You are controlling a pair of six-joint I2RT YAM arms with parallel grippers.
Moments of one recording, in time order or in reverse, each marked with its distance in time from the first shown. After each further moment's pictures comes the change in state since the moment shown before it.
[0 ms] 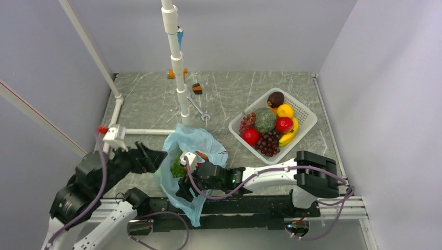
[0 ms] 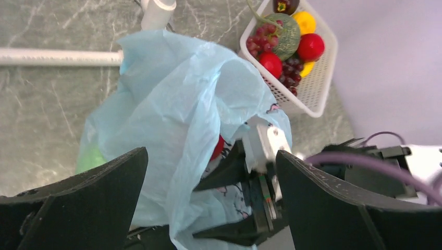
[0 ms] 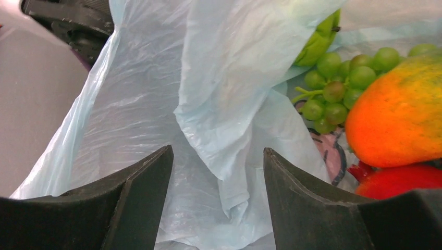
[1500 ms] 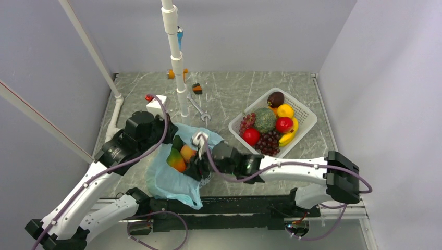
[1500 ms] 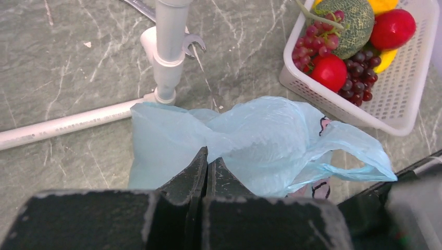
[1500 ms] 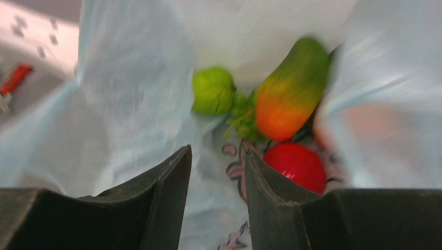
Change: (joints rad) left arm -0.045 0.407 0.005 0.287 -0.080 0.220; right arm -0.172 -0.233 0.071 -0.191 -0.048 -0.020
